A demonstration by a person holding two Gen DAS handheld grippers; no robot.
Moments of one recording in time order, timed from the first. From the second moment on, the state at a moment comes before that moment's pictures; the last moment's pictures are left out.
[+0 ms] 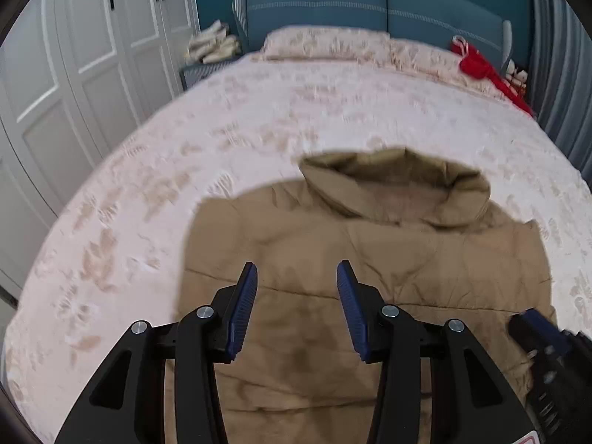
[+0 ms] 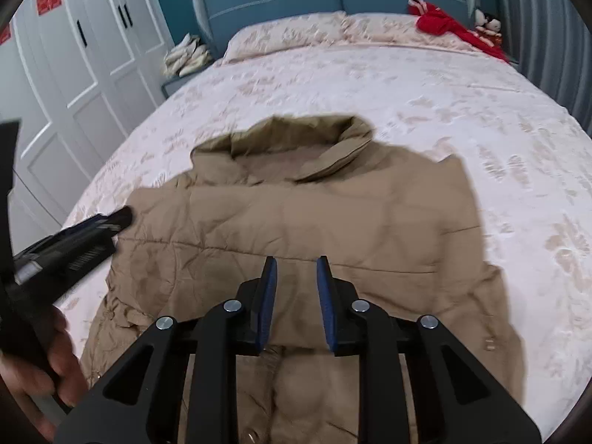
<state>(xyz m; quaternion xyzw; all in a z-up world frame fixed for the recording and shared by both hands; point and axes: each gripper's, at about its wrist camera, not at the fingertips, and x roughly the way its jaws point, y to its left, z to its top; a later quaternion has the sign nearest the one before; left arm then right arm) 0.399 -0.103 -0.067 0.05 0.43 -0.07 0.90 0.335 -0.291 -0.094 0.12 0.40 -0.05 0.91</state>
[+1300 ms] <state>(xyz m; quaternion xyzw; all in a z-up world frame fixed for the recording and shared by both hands) 0.374 -0.128 -0.163 0.13 0.37 -0.02 0.92 0.335 -0.269 -0.184 0.05 0.38 -0.08 0.92</state>
